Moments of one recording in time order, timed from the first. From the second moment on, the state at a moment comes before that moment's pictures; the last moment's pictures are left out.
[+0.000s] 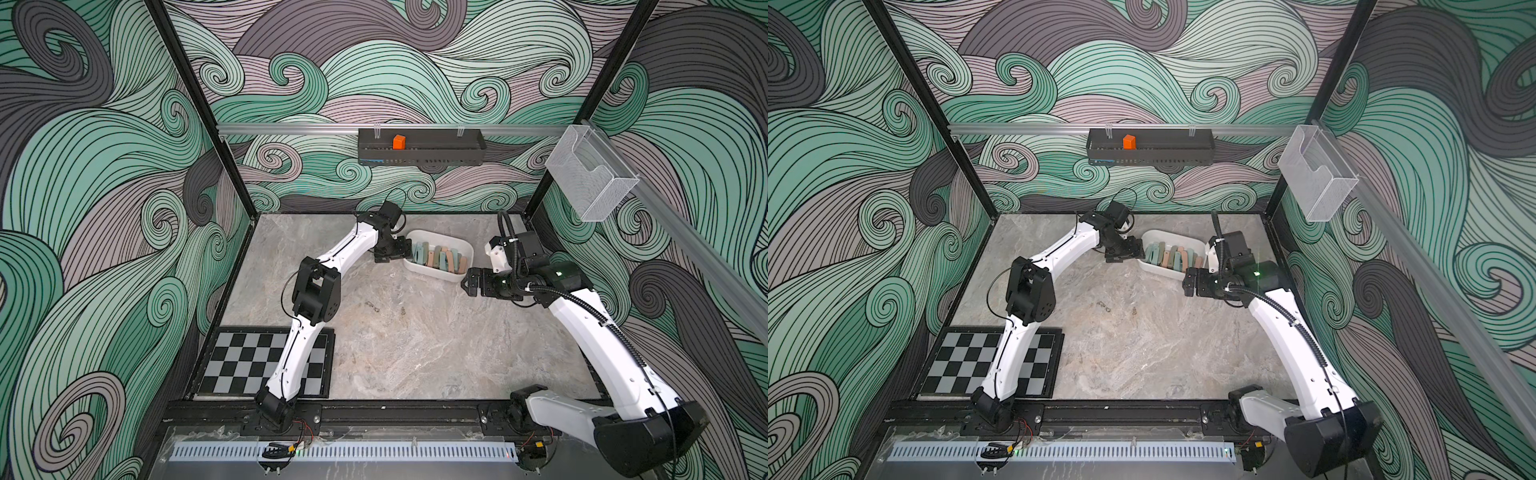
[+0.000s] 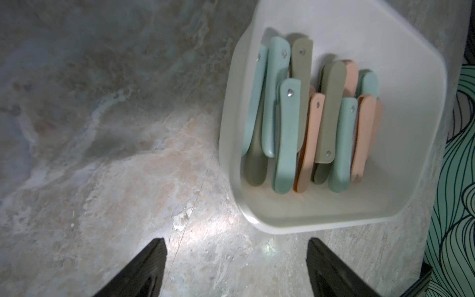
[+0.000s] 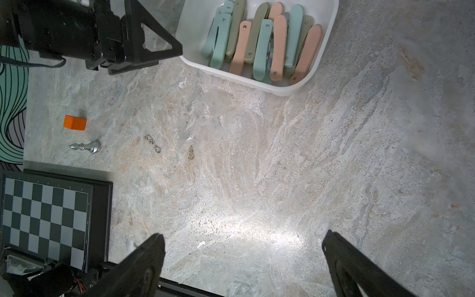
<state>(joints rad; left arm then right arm) -0.52 2.41 2.25 -0.97 0.25 -0.50 0.27 1.17 1.25 -1.13 -0.12 0.33</state>
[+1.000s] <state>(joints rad) -0.50 2.50 2.24 -1.15 0.19 -0.54 0.29 1.14 1.19 -1.10 -0.15 0.35</state>
